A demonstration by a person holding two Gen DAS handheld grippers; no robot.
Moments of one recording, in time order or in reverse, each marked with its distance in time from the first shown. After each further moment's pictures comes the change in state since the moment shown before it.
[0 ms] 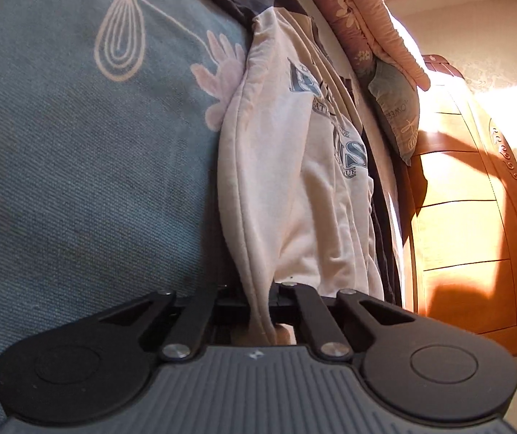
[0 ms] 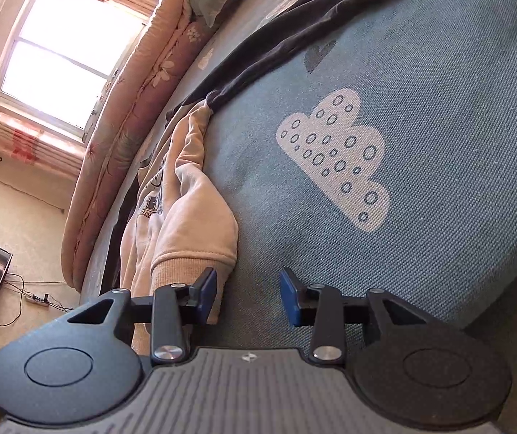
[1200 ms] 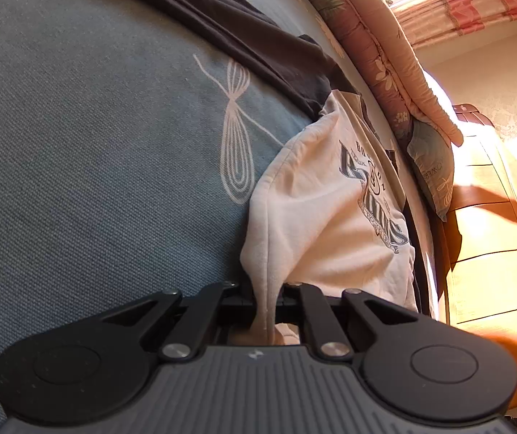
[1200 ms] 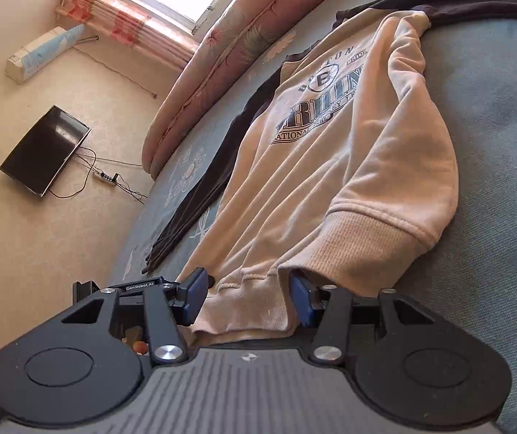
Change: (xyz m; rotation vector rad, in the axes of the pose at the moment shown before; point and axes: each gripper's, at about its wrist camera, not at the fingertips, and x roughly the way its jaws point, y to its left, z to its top) left arm -0.025 0.040 0.028 -0.028 -0.122 0.105; right arm 0.053 0.113 -0.032 -0.289 0.266 0.262
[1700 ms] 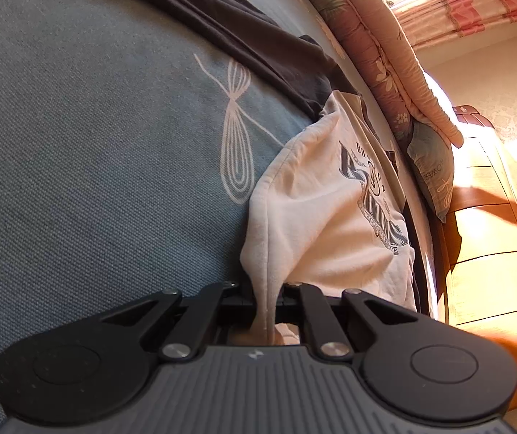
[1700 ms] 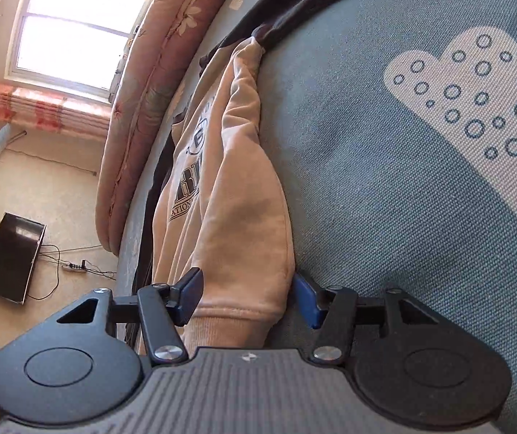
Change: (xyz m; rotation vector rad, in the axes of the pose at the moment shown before) left arm 0.001 0.000 0.000 -0.008 -0.001 -0.003; right arm -0.008 -0.083 0.039 0.350 -0.110 -0.139
